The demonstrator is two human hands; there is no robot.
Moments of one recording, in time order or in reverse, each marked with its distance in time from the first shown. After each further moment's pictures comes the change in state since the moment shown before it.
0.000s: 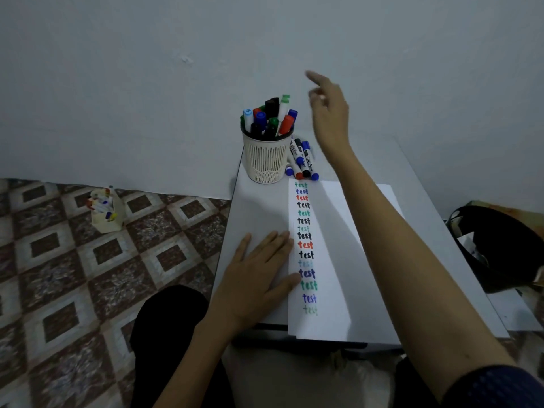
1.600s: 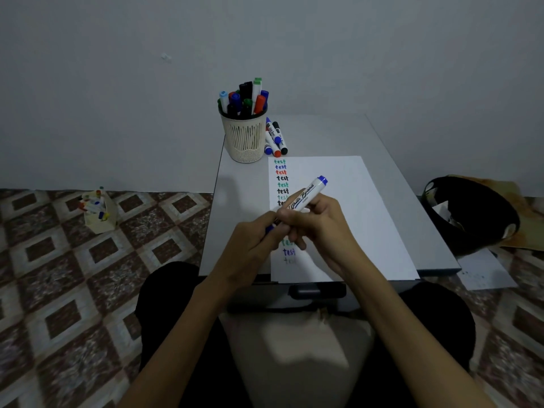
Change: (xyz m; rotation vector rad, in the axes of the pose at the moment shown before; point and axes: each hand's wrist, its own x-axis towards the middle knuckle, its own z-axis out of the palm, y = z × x) left_hand -0.014 0.048 -0.024 -0.771 0.223 0.082; right_hand -0.224 -0.050 -0.085 0.678 -0.360 0.510
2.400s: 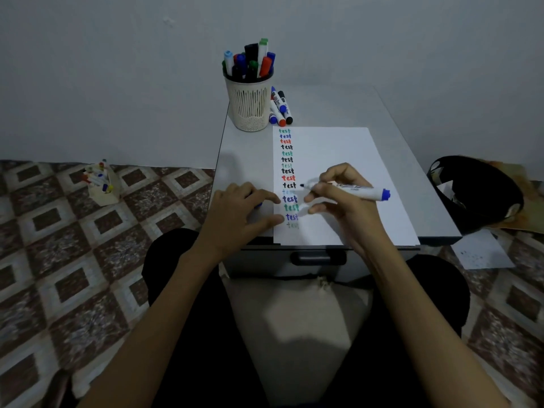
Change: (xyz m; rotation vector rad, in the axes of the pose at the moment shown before) left_hand -0.019 -0.033 -0.019 0.648 0.003 0.084; right_hand -0.023 0.016 -0.031 0.124 0.110 -0.084
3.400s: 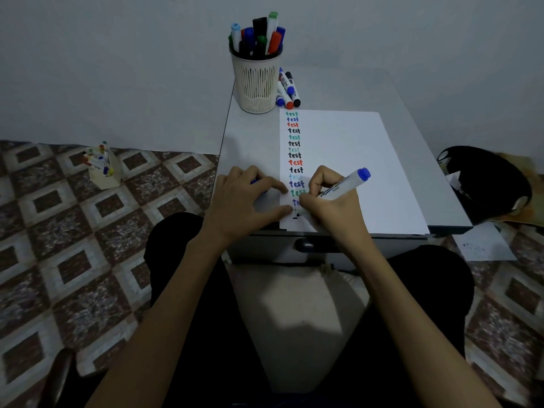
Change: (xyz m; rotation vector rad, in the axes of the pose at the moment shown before) left_hand -0.004 0.002 0.005 0.075 0.018 -0.042; right_hand -0.014 0.025 0.028 -0.514 0.052 -0.070
